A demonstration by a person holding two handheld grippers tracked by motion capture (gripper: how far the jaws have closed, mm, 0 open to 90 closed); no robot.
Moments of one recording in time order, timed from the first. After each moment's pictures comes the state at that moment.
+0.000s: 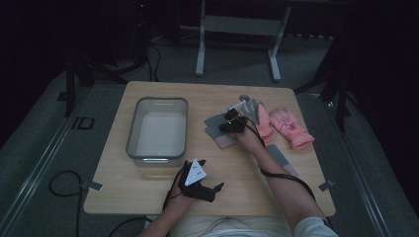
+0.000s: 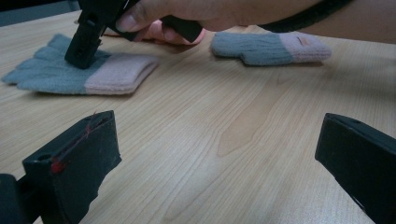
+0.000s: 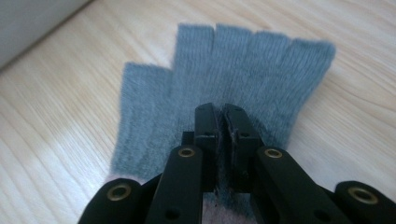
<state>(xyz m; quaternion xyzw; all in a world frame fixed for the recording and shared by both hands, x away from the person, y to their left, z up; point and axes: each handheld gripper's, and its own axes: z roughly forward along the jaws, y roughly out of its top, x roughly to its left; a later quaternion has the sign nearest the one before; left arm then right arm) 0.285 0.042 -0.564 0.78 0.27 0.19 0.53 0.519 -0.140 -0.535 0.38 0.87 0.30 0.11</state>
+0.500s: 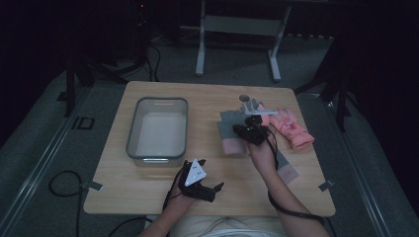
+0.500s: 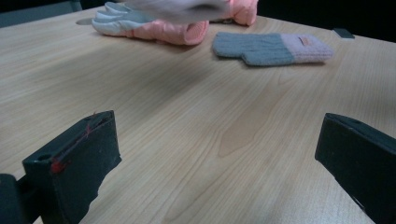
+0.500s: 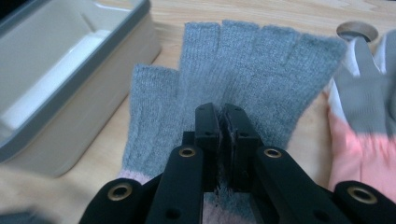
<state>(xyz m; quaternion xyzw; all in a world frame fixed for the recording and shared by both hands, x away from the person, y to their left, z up) 0.285 0.042 -0.564 0.78 0.28 0.19 0.53 0.400 -0.176 -0.453 0.48 0.76 0.40 0.16</state>
